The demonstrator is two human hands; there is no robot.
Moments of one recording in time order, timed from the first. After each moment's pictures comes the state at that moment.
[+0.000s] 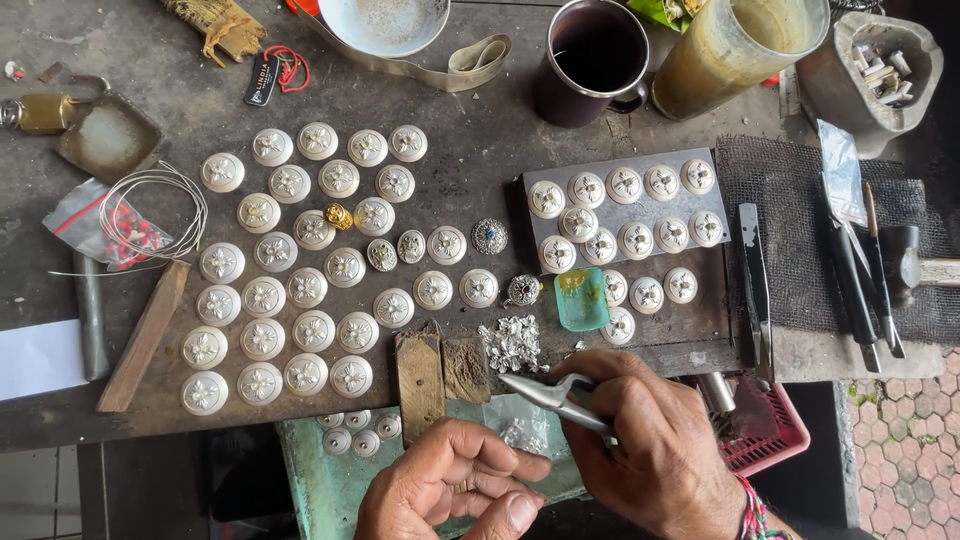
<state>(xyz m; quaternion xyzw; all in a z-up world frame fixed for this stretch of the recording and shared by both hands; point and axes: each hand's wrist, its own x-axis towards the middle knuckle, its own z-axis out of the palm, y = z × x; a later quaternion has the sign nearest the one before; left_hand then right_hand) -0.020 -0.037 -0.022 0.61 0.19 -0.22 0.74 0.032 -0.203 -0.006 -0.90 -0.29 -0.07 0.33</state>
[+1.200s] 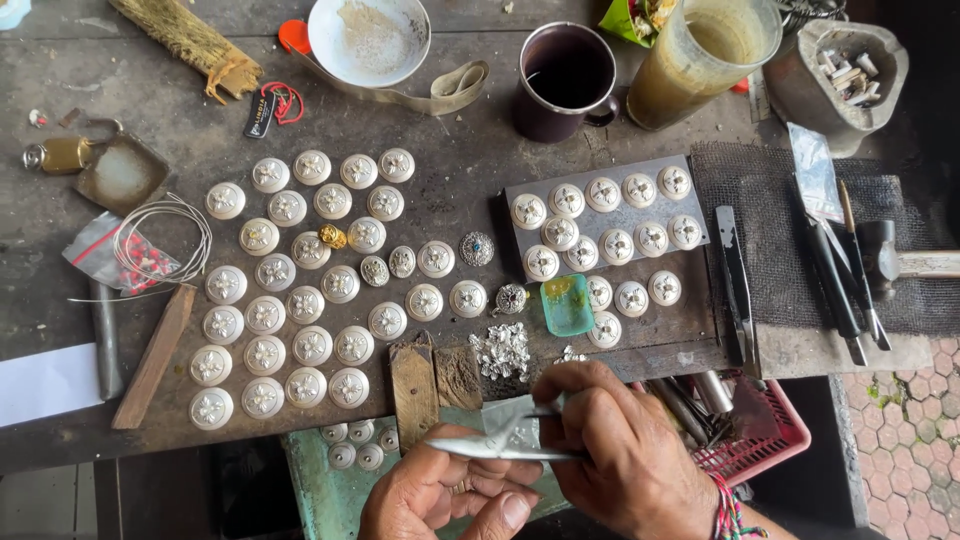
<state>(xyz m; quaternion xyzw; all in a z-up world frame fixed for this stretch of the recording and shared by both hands) -0.027 -0.044 -0.027 0.59 0.21 -0.19 0.76 0.020 -0.207 -0.011 -0.90 -0.29 -0.05 0.33</state>
